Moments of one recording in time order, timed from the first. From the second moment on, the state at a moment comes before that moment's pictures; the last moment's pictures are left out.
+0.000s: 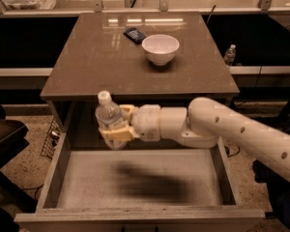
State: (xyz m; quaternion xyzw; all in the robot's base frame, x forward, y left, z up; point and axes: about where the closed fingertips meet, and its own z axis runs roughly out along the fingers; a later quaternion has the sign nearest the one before) arm 0.505 0.098 0.785 -0.51 0.56 0.41 0.51
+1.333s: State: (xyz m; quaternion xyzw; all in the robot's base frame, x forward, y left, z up) arm 0.640 0.201 0.986 -0.46 0.56 0.37 0.58
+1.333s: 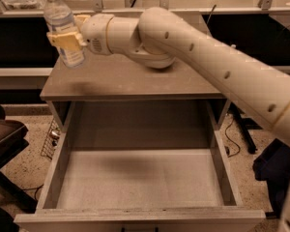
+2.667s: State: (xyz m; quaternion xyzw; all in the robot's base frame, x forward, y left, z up) arm 0.723 0.197 0.889 -0.42 0.62 0.35 0.56
